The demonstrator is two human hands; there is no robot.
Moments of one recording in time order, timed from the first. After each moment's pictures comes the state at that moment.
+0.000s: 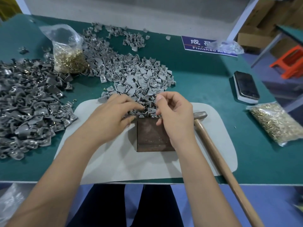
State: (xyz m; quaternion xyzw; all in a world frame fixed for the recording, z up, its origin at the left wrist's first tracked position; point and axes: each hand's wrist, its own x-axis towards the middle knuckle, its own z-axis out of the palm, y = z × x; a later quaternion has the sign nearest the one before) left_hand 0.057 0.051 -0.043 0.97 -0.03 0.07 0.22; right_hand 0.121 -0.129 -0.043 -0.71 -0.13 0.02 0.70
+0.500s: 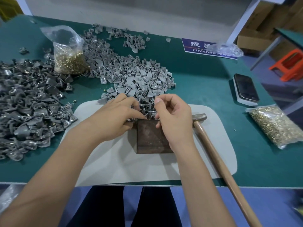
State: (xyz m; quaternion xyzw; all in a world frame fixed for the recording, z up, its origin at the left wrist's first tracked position) left_hand 0.071 0.058 -0.042 0.98 -0.13 0.02 0.14; right_hand 0.119 -0.127 -0.044 -0.71 -0.15 0.00 0.69
